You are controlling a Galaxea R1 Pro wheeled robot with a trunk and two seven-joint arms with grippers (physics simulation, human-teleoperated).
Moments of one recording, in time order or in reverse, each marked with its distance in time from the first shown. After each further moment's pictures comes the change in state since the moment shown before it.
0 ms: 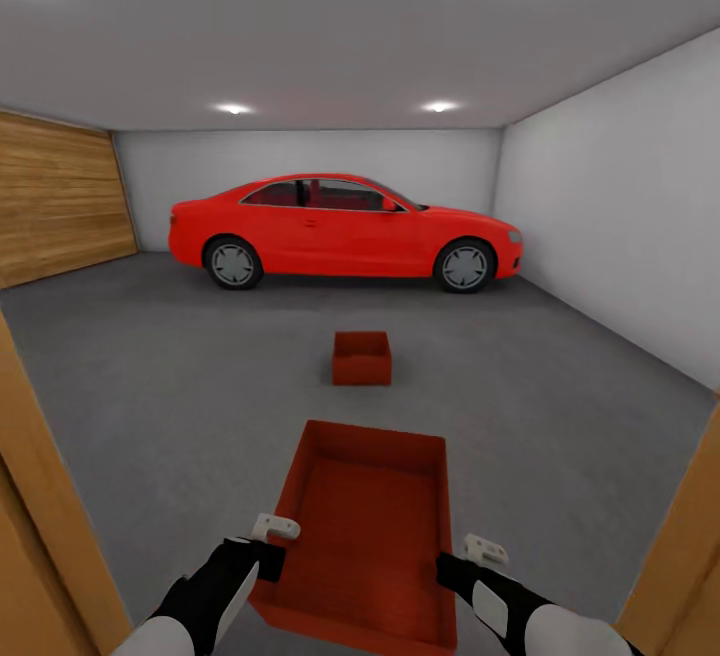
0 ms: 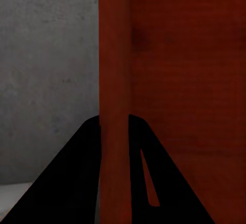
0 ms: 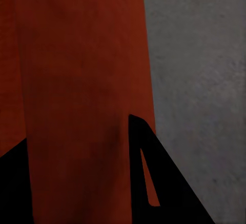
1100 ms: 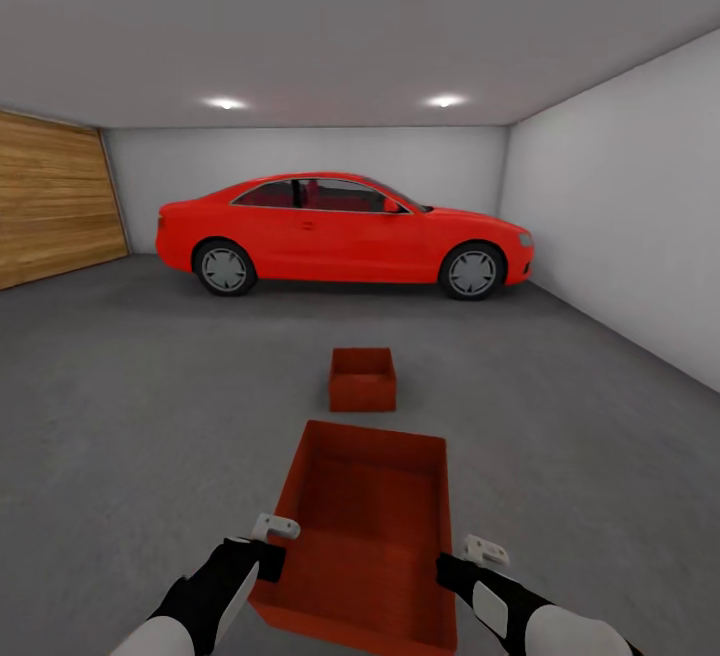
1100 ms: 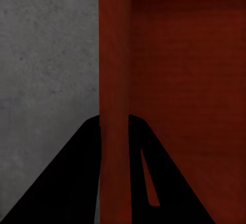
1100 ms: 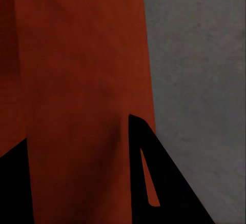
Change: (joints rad) left arm 0.000 0.000 -0.001 -0.002 -0.001 0.004 0.000; right arm 0.001 -0.001 -0.001 0.002 -0.001 0.000 0.000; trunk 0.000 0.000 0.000
